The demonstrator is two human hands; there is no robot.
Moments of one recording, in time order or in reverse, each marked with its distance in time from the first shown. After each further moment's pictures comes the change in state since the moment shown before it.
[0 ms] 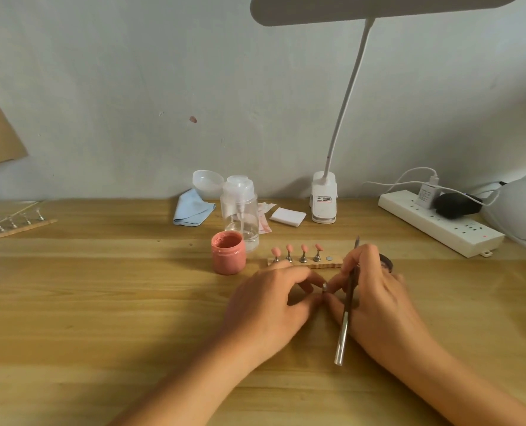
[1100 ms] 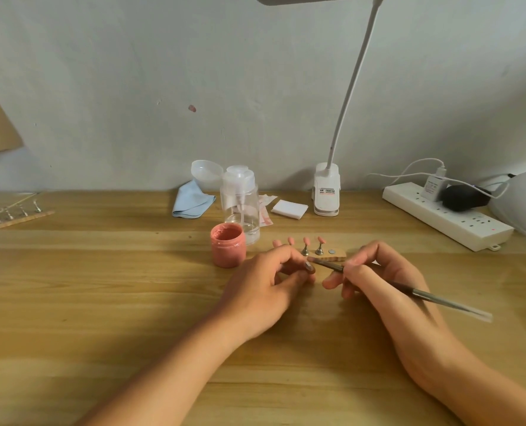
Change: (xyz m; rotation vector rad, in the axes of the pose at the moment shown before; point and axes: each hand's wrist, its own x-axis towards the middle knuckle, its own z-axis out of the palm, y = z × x) left_hand 0.009 -0.013 -0.002 -0.441 -0.037 -0.096; right_hand 0.000 -0.011 -0.010 0.995 0.031 0.346
